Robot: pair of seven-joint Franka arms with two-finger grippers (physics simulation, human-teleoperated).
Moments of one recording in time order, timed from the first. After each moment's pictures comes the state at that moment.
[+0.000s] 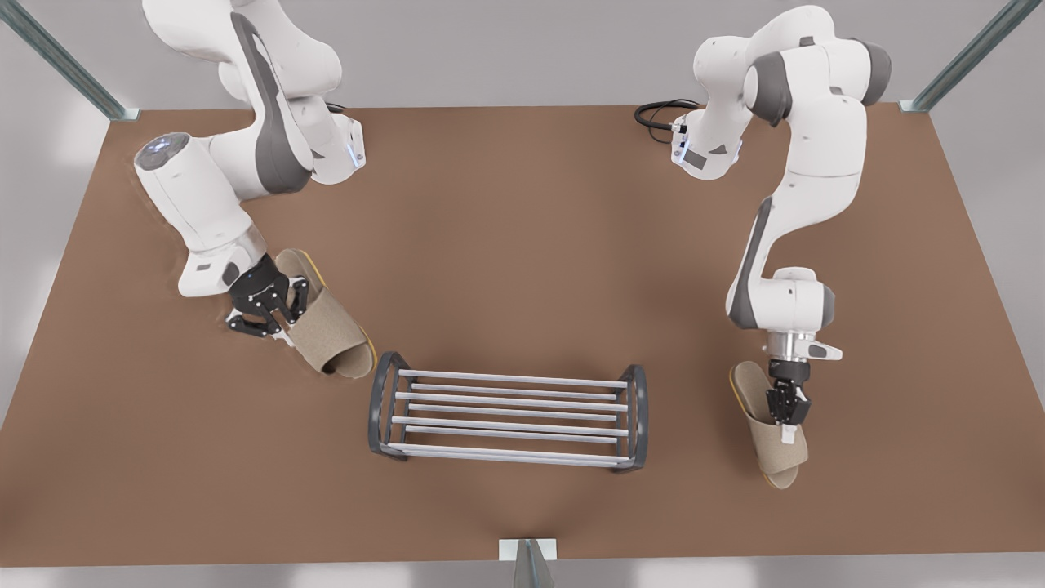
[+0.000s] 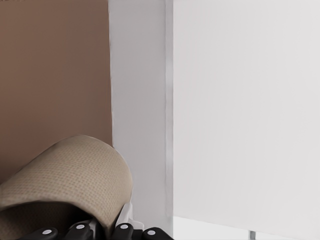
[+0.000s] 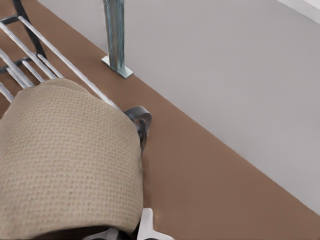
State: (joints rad) left arm -0.19 0.60 0.22 -1.83 -2.90 2.59 1.24; right arm 0.22 -0.03 0.08 -1.97 0.16 2.41 -0.58
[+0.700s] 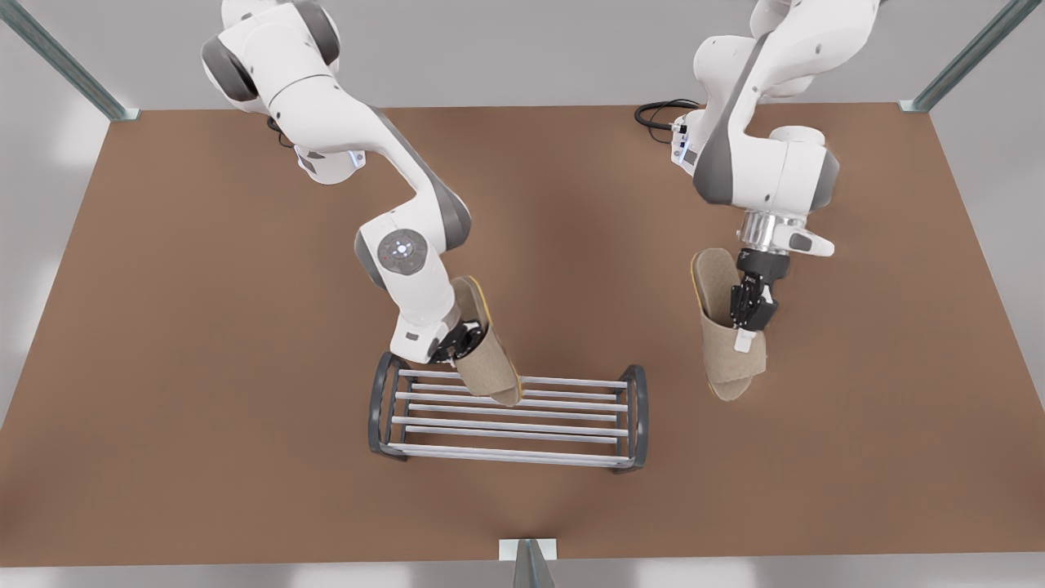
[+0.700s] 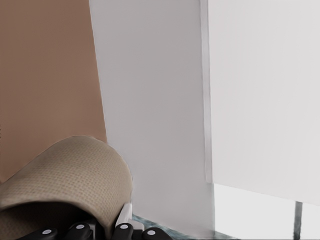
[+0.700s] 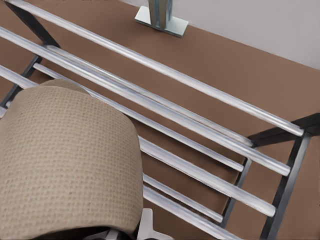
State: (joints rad) left arm -0.24 0.12 -0.11 -1.72 -2.90 3.45 1.25; right arm 0.54 0.53 0.01 -1.46 -0.03 2.21 0.19
